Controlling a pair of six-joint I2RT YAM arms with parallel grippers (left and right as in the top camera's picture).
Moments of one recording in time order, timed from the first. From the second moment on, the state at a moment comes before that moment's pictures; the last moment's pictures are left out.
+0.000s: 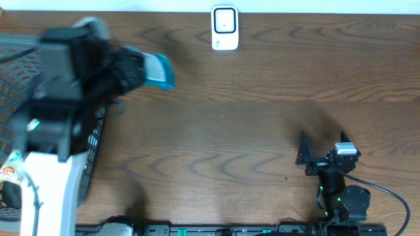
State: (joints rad) left arm -0.16 1.31 1.69 -1.08 0.16 -0.53; right arm -0.02 0.01 0.01 -0.07 -0.07 0.03
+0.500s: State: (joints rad) left arm -0.55 1.77 1.68 -1.02 0.11 0.03; right arm -0.02 0.01 0.01 -0.07 -0.07 0.03
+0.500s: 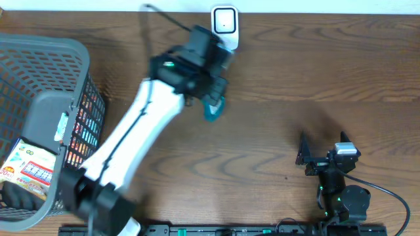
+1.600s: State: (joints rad) left arm -0.65 1.97 1.66 -0.79 0.23 0.20; right arm -0.02 0.01 0.01 -0.07 -0.07 0.03
